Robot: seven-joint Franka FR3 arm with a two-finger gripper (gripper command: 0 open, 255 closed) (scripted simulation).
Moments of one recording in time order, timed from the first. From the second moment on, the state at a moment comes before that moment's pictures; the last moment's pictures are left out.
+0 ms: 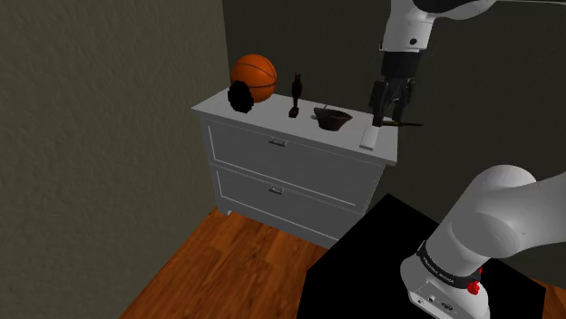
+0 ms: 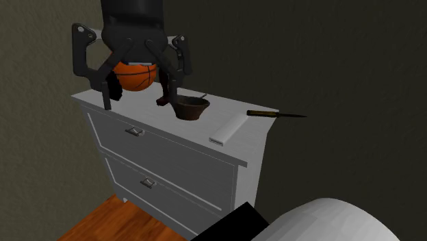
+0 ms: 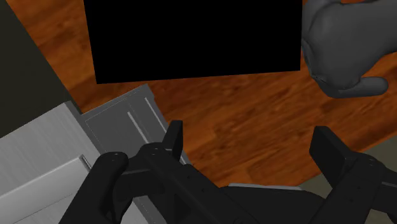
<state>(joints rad) -0.01 -0.75 -0.07 -2.37 0.09 1.42 0.02</state>
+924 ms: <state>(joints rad) -0.14 -0.48 -0.13 -2.40 0.01 1.79 0.15</state>
